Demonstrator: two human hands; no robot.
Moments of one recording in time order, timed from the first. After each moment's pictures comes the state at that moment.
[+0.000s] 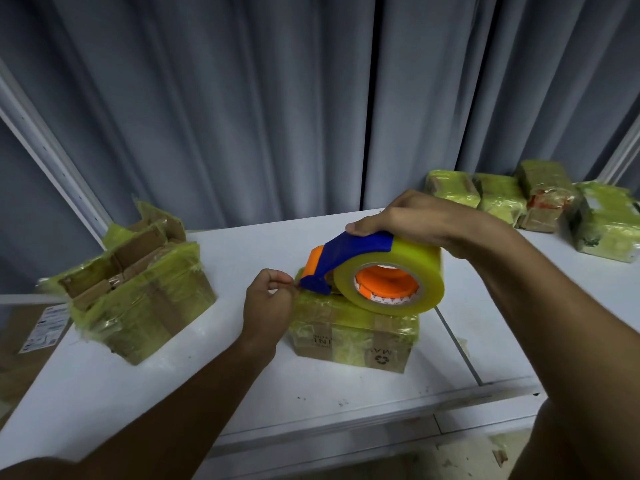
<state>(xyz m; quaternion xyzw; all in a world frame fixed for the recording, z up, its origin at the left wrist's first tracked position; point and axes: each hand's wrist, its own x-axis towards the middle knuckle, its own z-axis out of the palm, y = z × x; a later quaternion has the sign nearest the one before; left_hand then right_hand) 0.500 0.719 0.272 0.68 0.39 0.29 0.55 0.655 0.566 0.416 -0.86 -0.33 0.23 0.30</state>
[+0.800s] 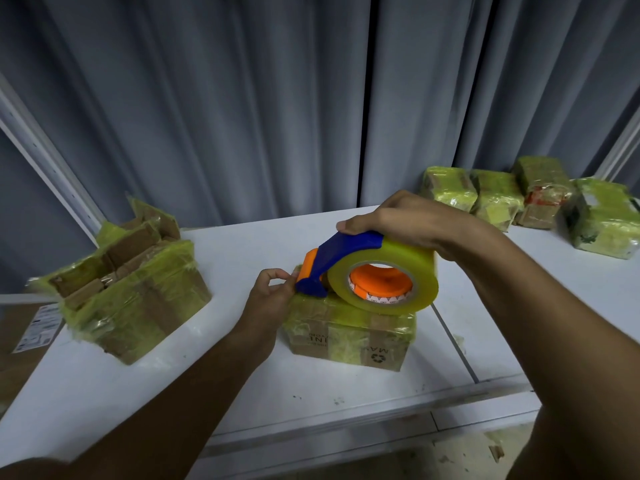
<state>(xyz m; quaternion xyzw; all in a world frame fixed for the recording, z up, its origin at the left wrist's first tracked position) 0.505 0.719 0.272 0.62 0.37 0.21 0.66 0.653 0.569 0.411 -0.86 -0.33 0.23 0.30</state>
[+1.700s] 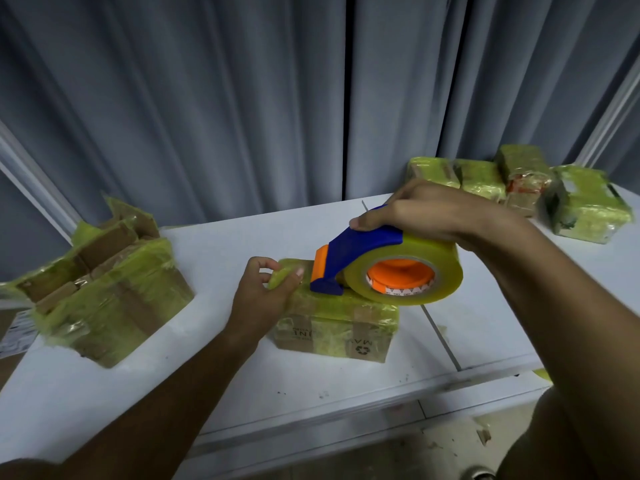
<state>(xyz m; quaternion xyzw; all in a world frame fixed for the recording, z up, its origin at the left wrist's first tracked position) 0.511 0.709 0.272 0.74 0.35 0.25 0.52 0.660 0.532 0.420 -0.88 -0.33 0.20 0.28</state>
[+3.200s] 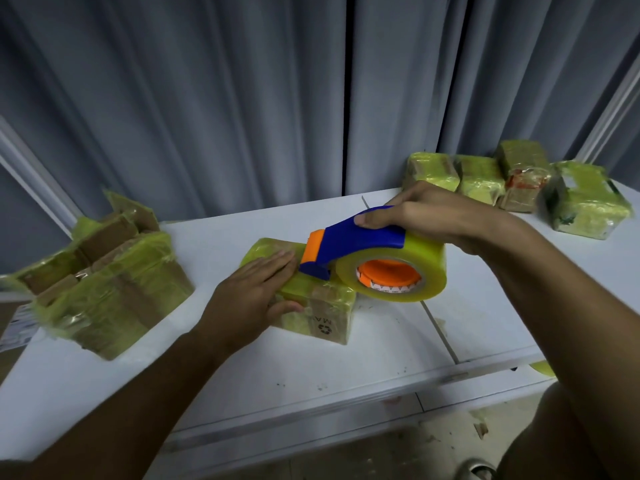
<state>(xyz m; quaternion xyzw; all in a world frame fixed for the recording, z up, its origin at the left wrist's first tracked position) 0.487 0.749 0.256 0.98 0.03 0.17 -0.01 0.664 0.524 0.404 -0.85 -0.32 0.24 0.34</state>
